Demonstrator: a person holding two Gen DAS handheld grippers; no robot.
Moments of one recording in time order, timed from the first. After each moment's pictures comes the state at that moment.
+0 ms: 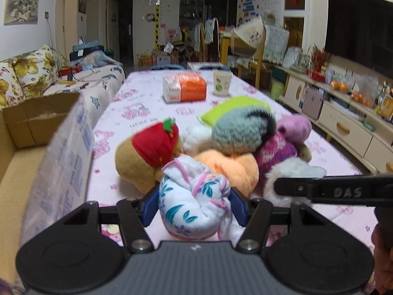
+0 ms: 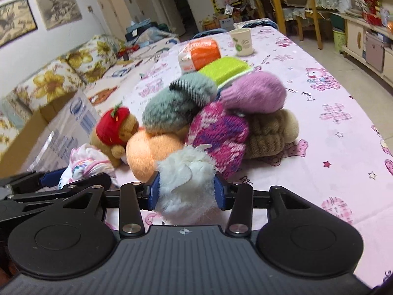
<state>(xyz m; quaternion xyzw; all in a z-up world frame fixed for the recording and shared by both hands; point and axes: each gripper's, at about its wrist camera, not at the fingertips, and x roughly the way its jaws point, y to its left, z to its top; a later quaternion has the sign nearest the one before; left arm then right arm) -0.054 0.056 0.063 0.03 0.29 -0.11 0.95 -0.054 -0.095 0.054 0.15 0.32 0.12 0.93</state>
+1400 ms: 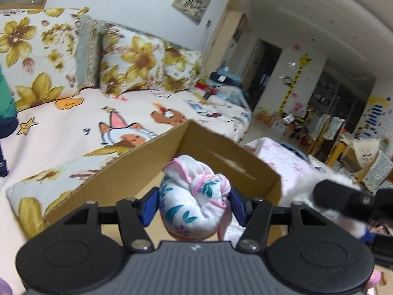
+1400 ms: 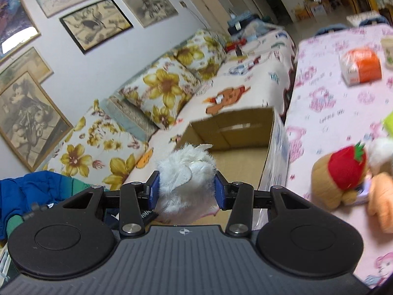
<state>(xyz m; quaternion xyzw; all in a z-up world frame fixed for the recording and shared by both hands) -0.059 0.248 0.095 -0.22 0.19 0.17 0.94 0.027 0.094 0.124 0.21 0.30 0.35 0.86</state>
